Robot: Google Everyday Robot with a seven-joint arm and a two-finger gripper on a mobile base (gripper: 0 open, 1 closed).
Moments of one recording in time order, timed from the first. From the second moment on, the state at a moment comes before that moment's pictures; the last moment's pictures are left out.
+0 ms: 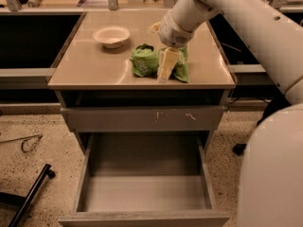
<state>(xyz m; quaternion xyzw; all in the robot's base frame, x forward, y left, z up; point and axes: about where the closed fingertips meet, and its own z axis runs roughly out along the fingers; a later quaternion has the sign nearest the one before) 0.683 -0.025 0.875 -0.75 0.60 0.08 0.28</state>
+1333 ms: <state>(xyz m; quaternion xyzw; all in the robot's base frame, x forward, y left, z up) 0.723 -0.040 0.834 -0.74 0.63 0.07 0.24</state>
